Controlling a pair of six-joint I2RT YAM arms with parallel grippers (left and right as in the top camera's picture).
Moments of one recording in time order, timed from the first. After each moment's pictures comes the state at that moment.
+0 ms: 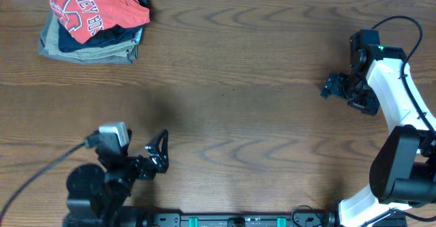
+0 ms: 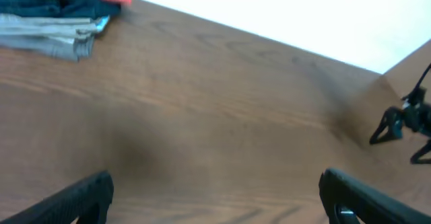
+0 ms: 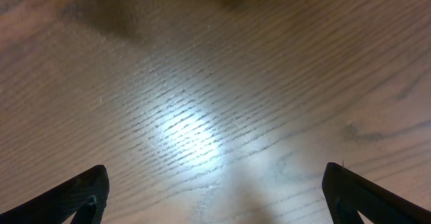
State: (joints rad) left arm -0.06 0.24 0.60 -0.75 0.26 -0.35; right arm -0.09 1.79 1.35 -1.11 0.12 0.41
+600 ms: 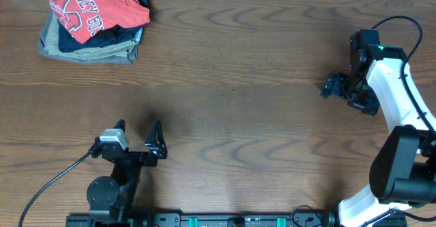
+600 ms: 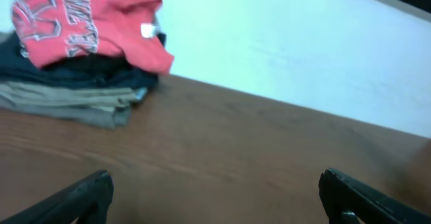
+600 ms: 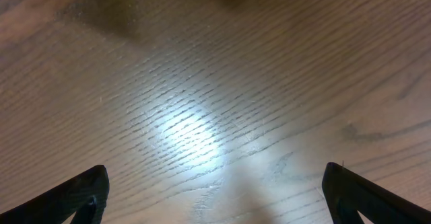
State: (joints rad) left arm -0.06 0.01 0.19 -0.25 0.09 -0.33; right arm -0.09 1.79 1.35 -1.11 0.12 0.41
